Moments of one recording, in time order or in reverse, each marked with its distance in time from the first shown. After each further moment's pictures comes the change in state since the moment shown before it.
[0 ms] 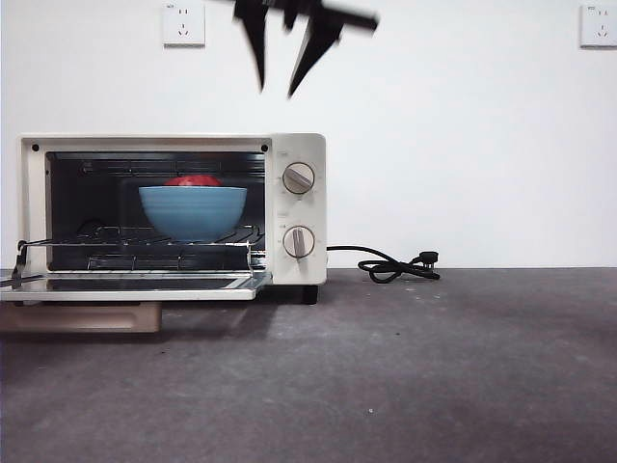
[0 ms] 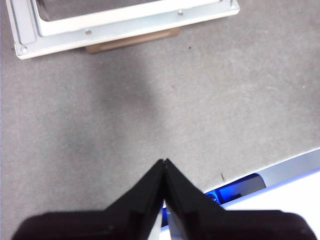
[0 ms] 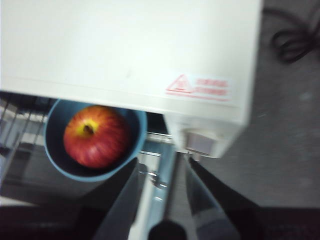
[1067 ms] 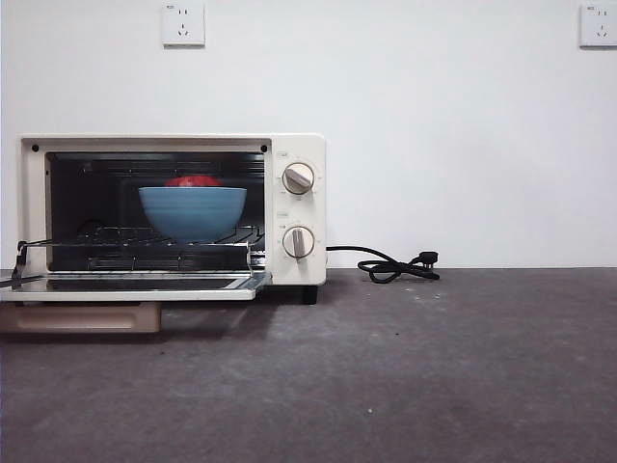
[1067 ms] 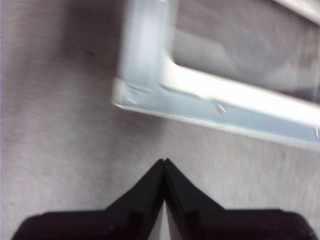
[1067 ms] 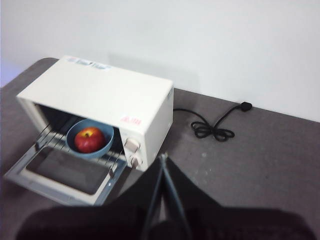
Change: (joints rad) left arm 0.723 0.660 0.000 0.444 0.402 0.098; right arm -0.001 -0.749 -0.106 -0.231 0.049 -0.317
